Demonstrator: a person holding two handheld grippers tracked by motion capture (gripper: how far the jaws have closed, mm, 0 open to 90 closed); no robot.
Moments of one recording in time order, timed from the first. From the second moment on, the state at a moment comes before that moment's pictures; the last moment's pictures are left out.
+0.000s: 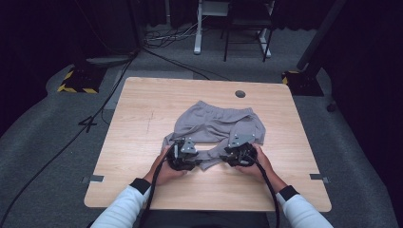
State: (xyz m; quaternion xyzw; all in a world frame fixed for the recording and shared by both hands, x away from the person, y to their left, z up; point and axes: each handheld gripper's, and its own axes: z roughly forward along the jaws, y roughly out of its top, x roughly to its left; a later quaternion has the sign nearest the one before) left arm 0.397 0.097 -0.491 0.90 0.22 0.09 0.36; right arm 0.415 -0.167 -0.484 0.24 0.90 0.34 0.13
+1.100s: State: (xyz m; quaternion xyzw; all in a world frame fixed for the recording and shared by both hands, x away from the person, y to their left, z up) left arm 0.387 0.209 -0.444 0.84 0.33 0.18 0.40; right arm 0.382 -0.308 -0.428 0.39 0.79 0.40 0.24
